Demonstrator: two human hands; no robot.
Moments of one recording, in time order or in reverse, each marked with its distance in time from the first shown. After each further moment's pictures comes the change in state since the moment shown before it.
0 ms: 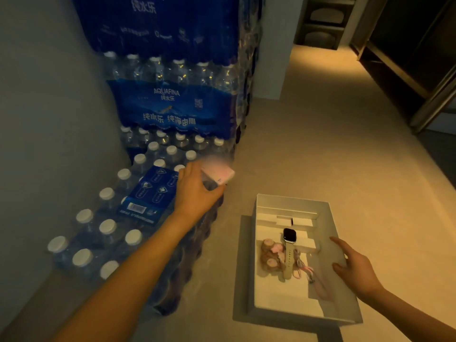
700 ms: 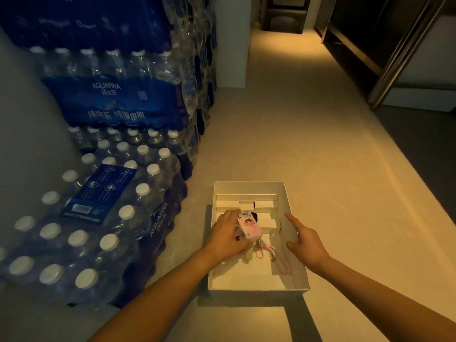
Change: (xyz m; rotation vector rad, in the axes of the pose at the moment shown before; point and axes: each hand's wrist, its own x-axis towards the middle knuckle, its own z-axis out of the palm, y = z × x) left_hand -0.119 0.065 0.135 -0.046 -0.708 -0.038; right_hand 0.005 0.011 -0.009 -0.053 -0.089 -0.080
